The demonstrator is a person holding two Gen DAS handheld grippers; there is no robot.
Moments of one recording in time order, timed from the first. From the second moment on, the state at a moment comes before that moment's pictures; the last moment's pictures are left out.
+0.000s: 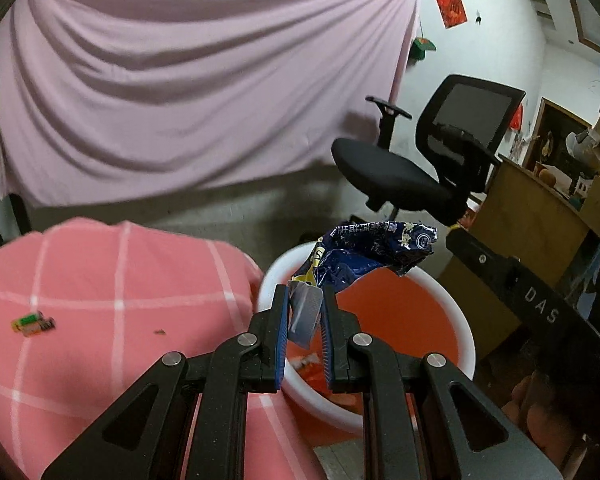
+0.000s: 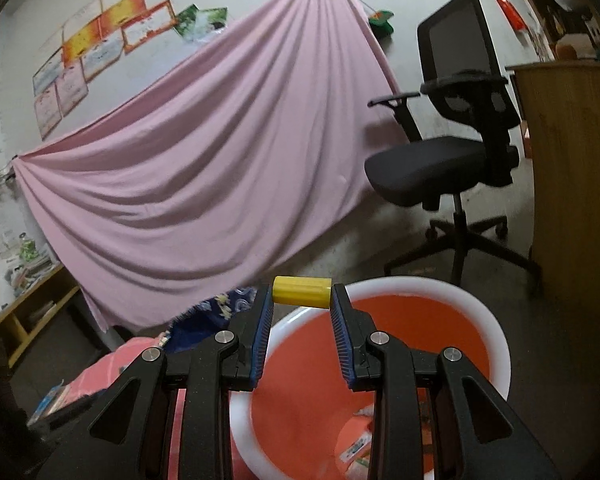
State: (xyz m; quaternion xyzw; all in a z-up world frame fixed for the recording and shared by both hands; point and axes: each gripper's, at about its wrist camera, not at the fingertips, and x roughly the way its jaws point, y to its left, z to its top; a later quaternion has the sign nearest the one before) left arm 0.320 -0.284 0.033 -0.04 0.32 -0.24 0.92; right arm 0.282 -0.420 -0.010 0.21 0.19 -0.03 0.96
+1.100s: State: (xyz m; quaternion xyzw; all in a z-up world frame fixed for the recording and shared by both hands) left arm 0.295 -0.195 0.048 -0.06 0.28 -0.18 0.94; right arm 0.280 -0.376 0.008 0.19 0.16 0.02 0.97
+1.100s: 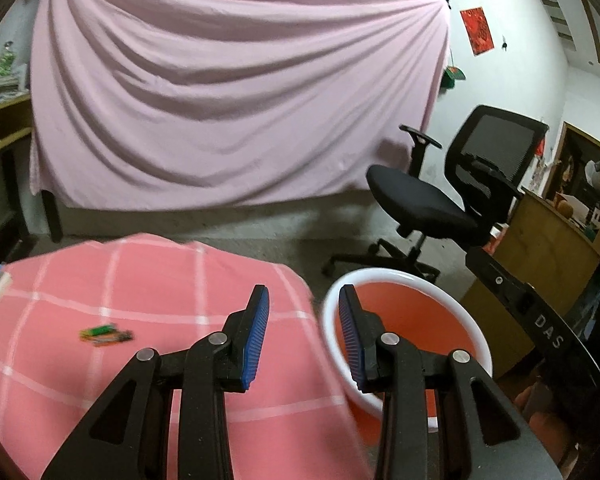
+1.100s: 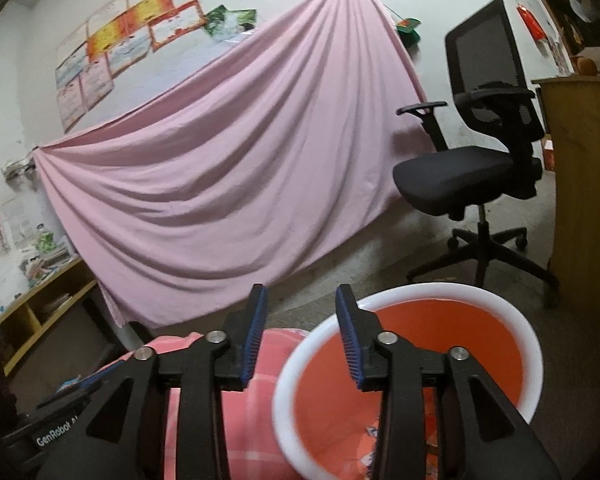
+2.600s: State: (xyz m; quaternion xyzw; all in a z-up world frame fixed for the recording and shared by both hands) left arm 0.199 0.047 0.016 -0.04 0.10 0.02 0.99; right arm 0.257 -0.179 0.002 -0.01 0.07 0.15 0.99
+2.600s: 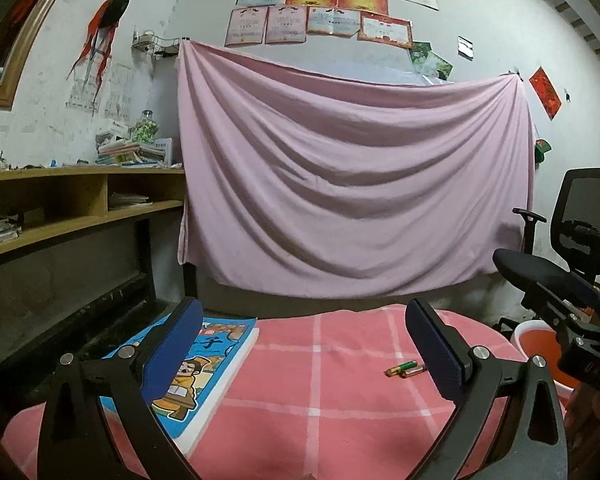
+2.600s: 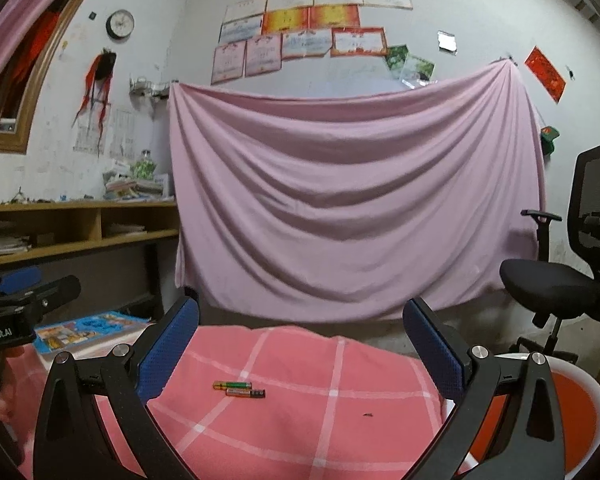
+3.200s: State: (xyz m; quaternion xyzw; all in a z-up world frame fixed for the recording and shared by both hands) left arm 0.280 0.063 -0.014 -0.06 0.27 0.00 0.96; right arm 0.344 -0.135 -0.038 -0.06 0.31 0.20 0.93
